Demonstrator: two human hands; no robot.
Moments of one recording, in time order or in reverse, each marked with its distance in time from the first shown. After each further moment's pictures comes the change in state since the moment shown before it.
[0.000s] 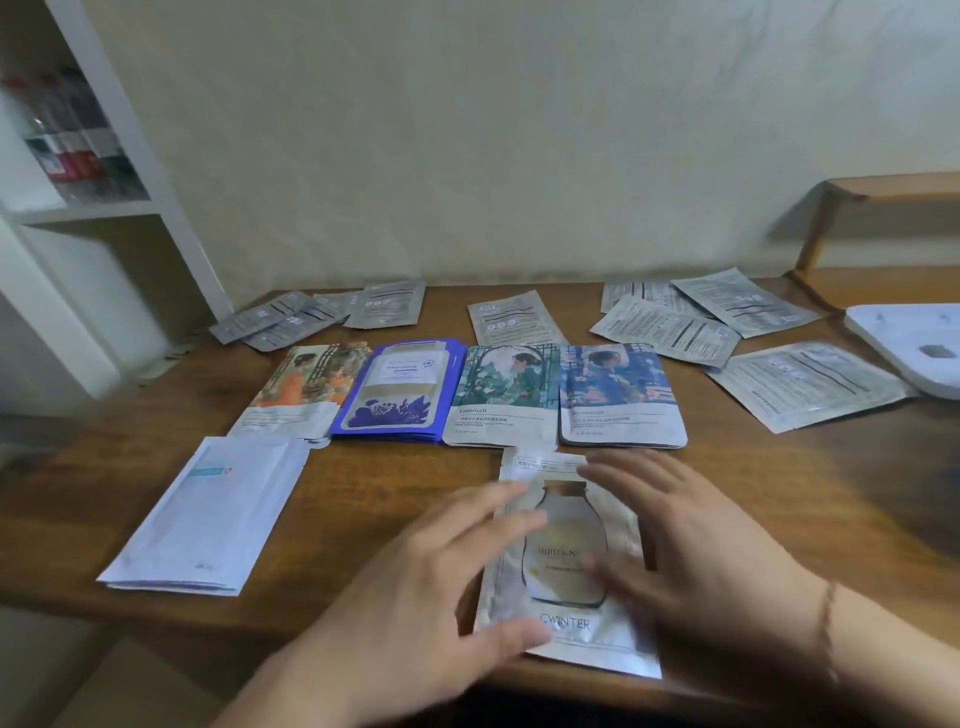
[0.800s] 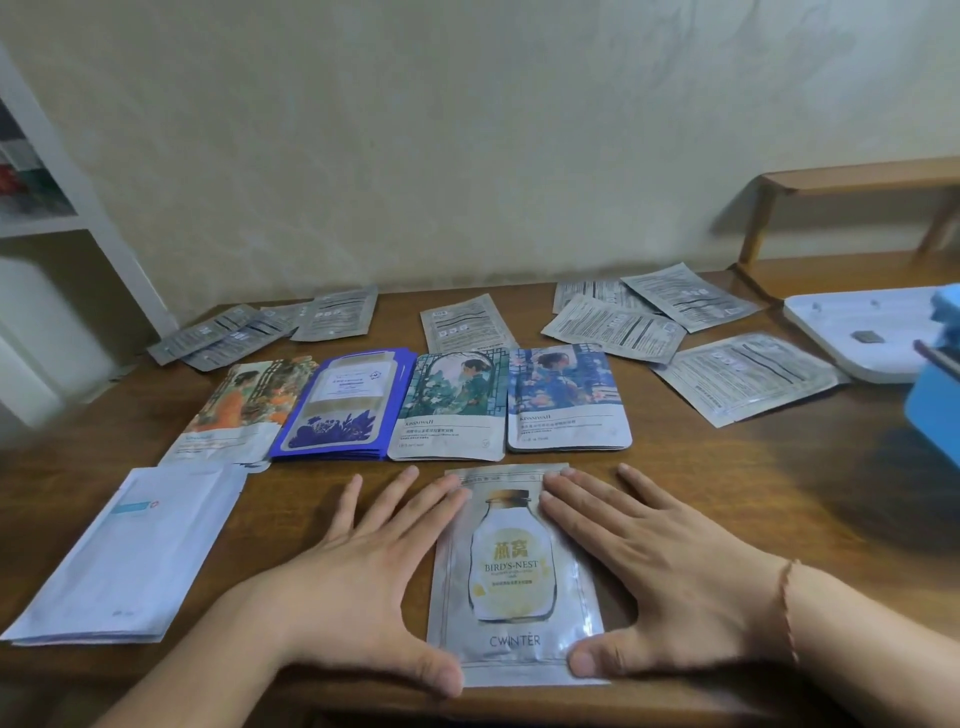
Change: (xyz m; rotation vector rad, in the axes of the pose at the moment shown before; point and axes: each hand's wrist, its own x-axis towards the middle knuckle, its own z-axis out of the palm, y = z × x) left_hand 0.047 -0.031 -0.003 0.374 -0.596 -0.150; right_hand -0.012 0.028 -0.010 -0.167 -0.474 -0.100
